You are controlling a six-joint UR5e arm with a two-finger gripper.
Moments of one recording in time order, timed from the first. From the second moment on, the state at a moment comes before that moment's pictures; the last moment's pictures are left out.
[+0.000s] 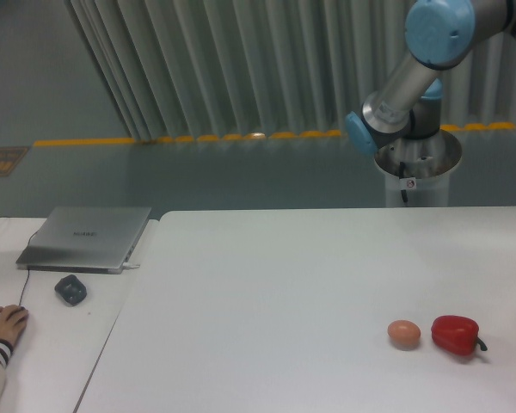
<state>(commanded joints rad) 2.82 -2.15 -1.35 -0.95 1.48 0.97</state>
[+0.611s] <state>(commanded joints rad) 2.75 -2.01 -1.34 -1.26 1.43 1.02</state>
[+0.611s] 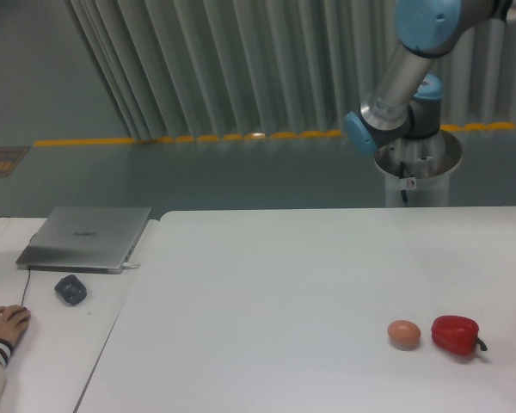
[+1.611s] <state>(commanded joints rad) 2.53 -1.90 -1.51 -1.46 1.52 1.25</state>
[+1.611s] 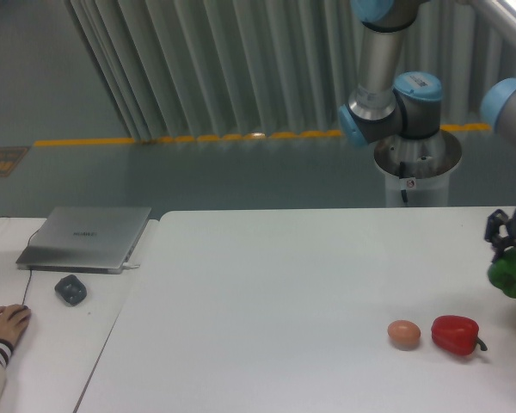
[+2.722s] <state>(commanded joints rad) 2.41 -1.93 -1.59 -1.42 1.64 1.23</state>
